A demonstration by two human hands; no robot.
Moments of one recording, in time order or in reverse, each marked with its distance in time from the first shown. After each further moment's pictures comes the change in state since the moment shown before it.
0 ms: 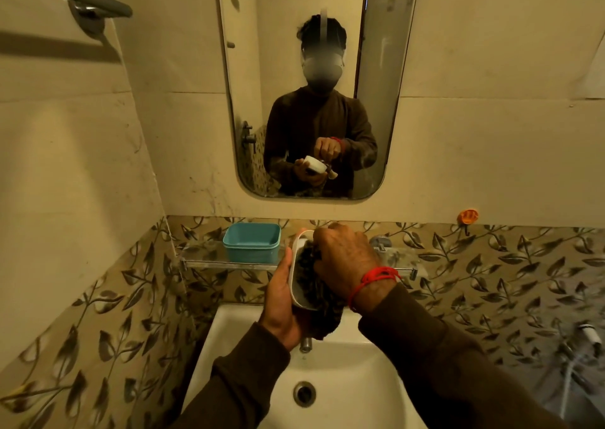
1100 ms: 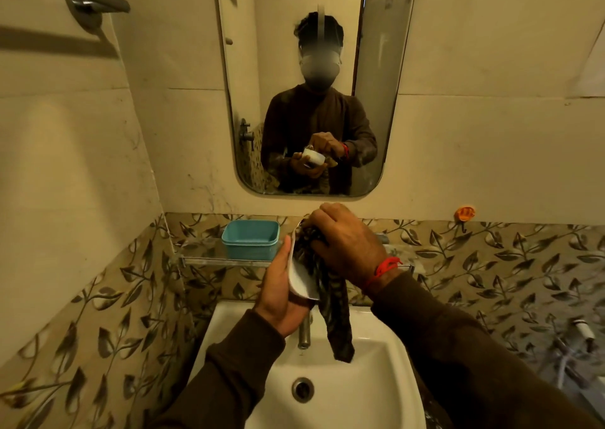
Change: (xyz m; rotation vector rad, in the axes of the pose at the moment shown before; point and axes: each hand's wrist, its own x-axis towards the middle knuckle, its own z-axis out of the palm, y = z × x) left_hand -0.002 0.017 0.011 0.083 0.001 -0.024; right_hand -0.001 0.015 0.000 0.108 0.356 -0.345
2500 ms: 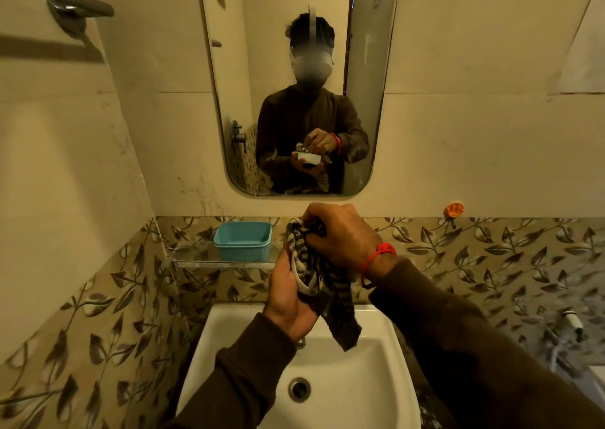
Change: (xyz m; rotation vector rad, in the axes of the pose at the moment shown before) left_hand 0.005 -0.023 0.017 -0.058 -0.016 0.016; right_hand 0.008 0.014 -0.010 0.282 -0.145 0.308
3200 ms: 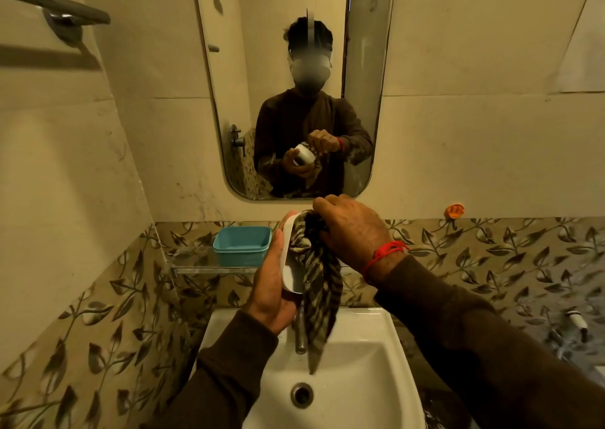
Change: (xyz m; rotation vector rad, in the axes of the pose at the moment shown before) left_hand 0.000 0.030 0.000 0.110 -0.026 0.075; right_hand 0.002 0.005 -0.007 -0.424 0.083 -0.131
